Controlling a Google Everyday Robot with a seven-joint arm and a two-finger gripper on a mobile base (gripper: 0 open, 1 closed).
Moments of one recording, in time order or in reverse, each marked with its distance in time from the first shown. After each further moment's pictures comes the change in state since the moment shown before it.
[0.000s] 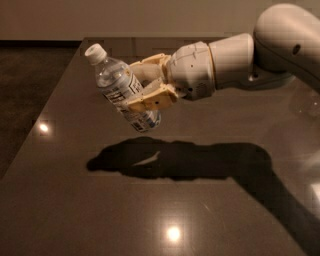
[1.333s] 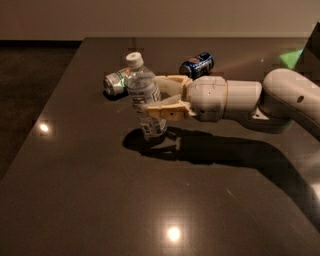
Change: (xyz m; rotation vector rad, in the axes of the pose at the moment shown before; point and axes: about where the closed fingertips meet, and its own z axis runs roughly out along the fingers) arm 0.062 -0.025 -0.024 0.204 -0.202 0.105
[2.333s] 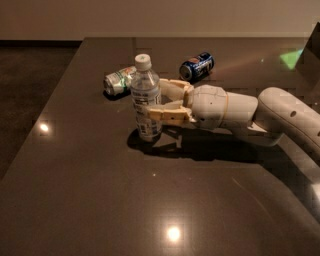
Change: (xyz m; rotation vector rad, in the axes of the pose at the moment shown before) arm 0.006 -0.001 -0.001 0.006 -0.162 0.001
